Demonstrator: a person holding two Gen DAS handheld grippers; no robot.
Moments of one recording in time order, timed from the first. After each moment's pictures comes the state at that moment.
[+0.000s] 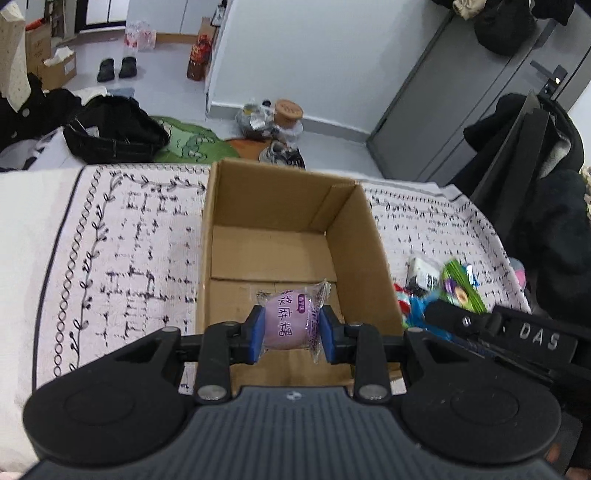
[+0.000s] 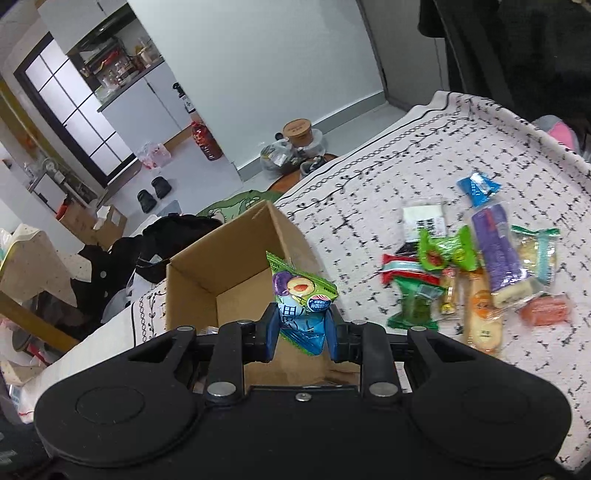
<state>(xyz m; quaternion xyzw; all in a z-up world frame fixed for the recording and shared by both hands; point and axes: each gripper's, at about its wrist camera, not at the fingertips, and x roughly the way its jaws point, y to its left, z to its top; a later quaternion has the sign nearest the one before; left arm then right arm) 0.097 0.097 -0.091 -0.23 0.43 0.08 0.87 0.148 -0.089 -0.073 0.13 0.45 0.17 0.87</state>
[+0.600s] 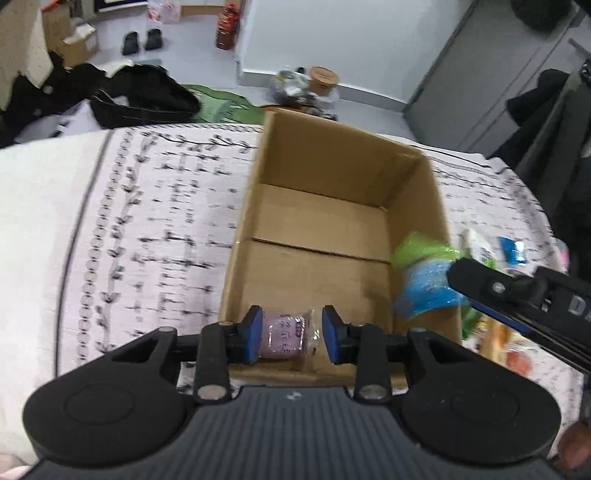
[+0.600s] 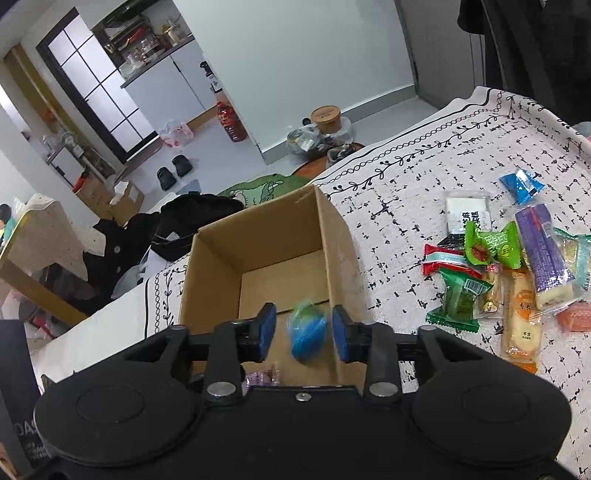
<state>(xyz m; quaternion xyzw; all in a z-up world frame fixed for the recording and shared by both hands) 0.096 0.113 -0.119 -0.21 0.48 0.13 0.84 0.146 -0.064 -0.080 0.11 0.45 0.21 0.86</state>
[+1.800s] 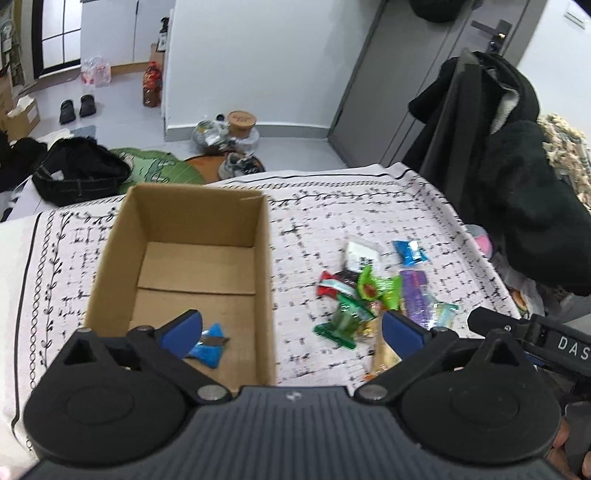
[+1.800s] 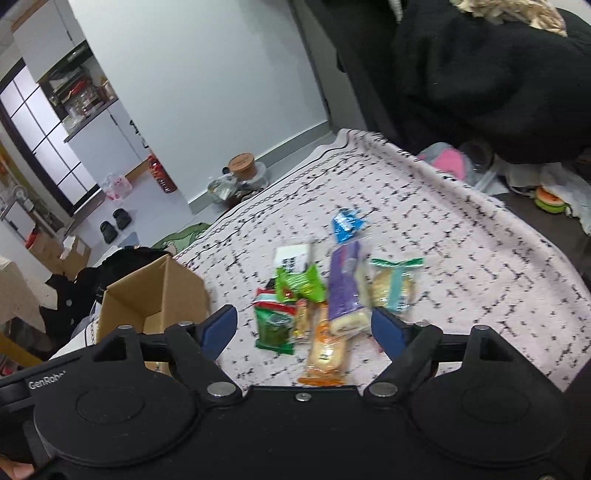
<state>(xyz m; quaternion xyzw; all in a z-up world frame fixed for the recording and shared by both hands) 0.107 0.006 -0.054 -0.16 0.42 0.04 0.89 0.139 -0.234 -0.054 0.12 0.42 0.10 0.90</state>
